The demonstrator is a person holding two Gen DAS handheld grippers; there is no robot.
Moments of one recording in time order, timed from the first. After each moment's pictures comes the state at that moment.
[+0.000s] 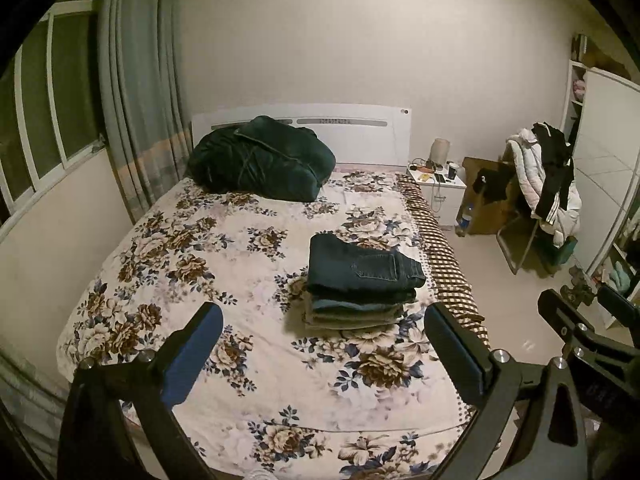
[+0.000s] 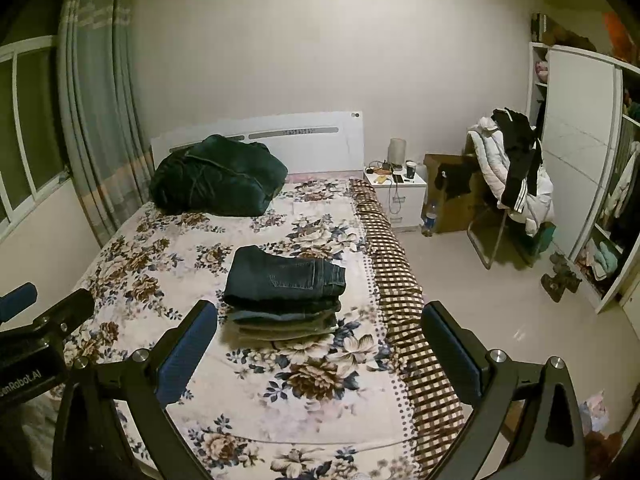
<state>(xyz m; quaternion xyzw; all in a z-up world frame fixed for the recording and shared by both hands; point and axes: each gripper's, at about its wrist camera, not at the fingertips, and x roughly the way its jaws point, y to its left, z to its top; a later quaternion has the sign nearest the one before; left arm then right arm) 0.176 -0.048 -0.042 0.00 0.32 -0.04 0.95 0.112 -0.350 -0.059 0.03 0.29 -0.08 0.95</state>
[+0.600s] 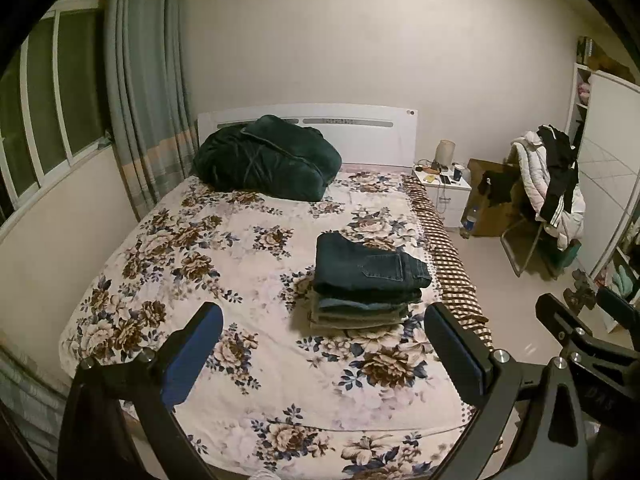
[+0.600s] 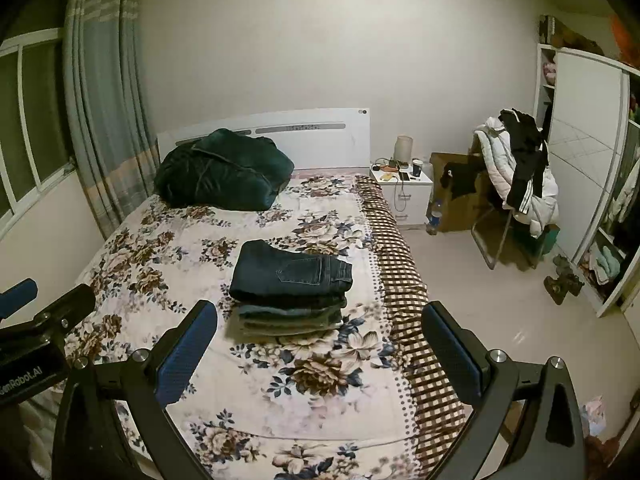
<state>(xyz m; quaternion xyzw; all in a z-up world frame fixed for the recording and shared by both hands) 0.170 -0.044 -0.039 0.00 0.32 -0.02 0.95 0.127 -0.346 -0.054 0.02 0.30 -0.07 0.95</state>
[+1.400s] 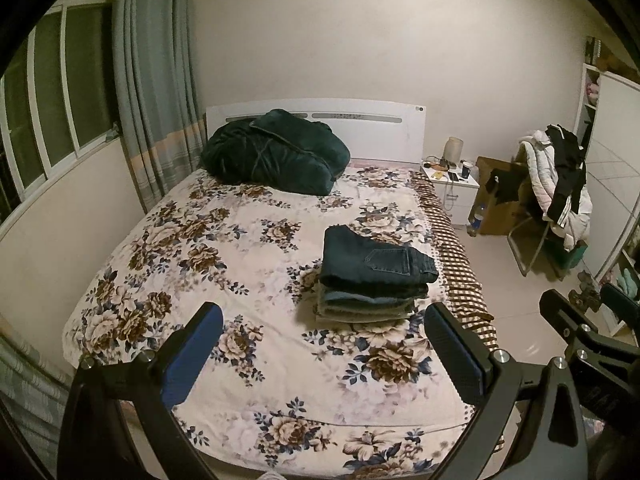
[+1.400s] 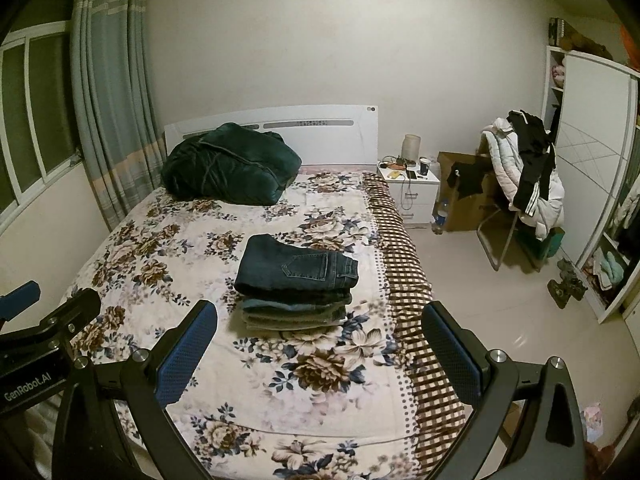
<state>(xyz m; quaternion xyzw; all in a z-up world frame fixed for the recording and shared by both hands) 0.167 -0.042 -0.045 -0.01 0.33 -0.01 0.94 0.138 -0.343 -0.064 0.01 0.31 -0.05 0.95</state>
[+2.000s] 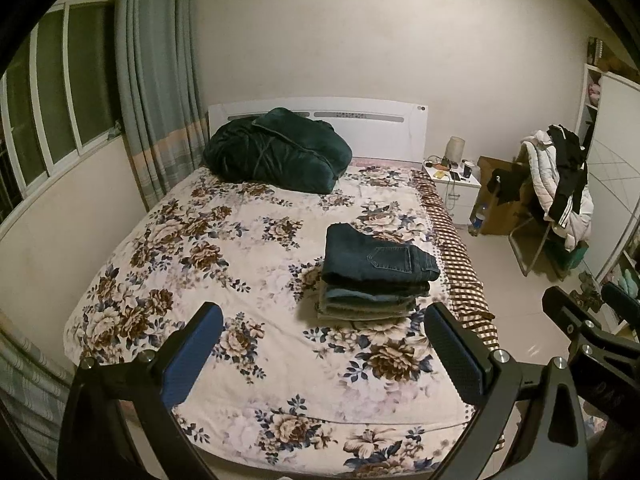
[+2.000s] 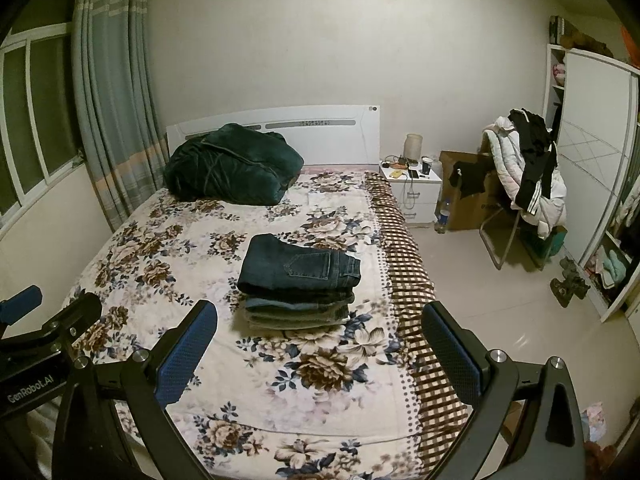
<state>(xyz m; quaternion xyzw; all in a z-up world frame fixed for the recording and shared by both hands) 0.164 -0.038 -0.046 -0.01 0.33 0.00 0.94 0.141 -0.343 -0.067 0.01 0.31 -0.05 0.95</state>
